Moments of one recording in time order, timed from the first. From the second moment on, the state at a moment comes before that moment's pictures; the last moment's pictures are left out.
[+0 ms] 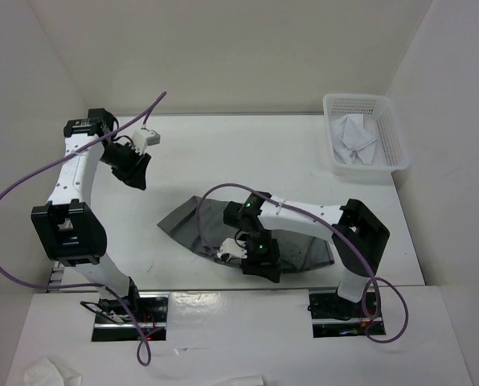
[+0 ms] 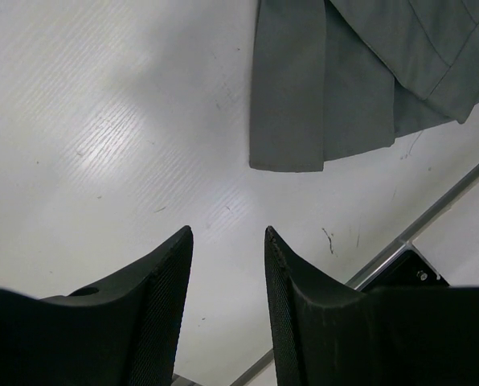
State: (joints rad) left arm 0.14 1.68 1.64 -1.32 0.47 0.80; right arm 1.01 1.74 1.24 -1.28 -0.33 -0.61
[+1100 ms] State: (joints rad) left arm 0.29 1.46 1.40 -1.03 0.33 0.53; right arm 0.94 2.05 1.88 -1.05 -0.31 -0.46
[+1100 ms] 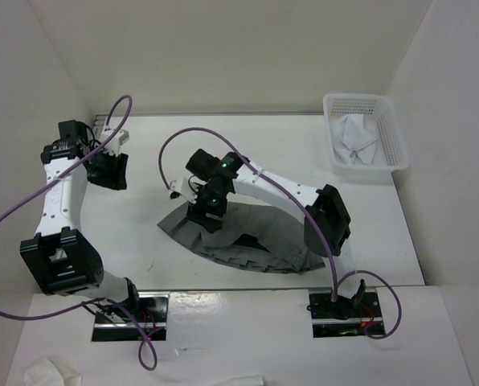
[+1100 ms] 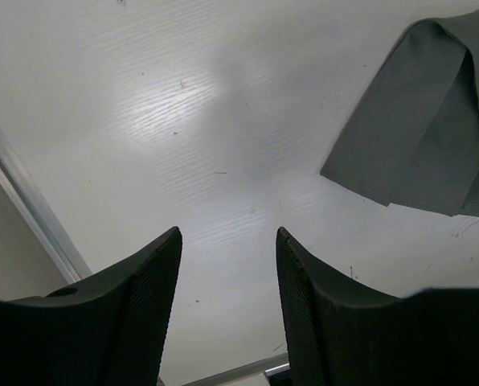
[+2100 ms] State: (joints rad) left arm 0.42 1.28 1.30 -0.91 0.19 0.33; right arm 1.14 2.14 1.74 -0.93 -0.12 -0.44
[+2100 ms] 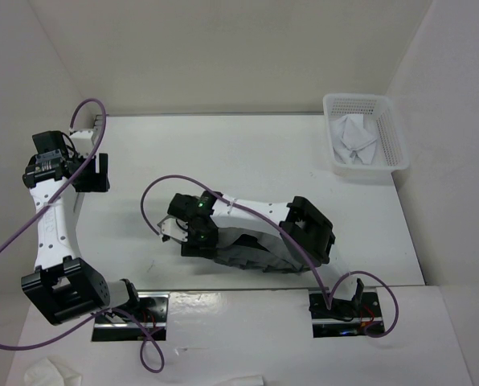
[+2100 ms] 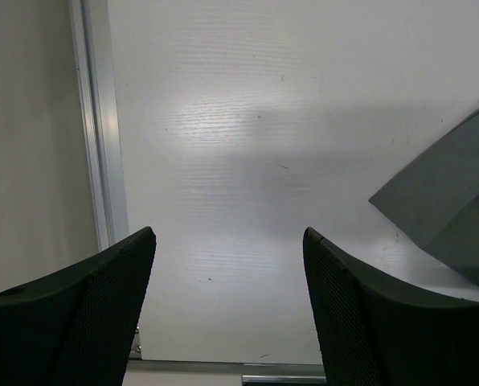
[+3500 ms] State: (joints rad) left arm 0.42 1.28 1.29 -0.91 0.19 0.34; right arm 1.14 2.36 2.16 -0.89 -0.24 -0.32
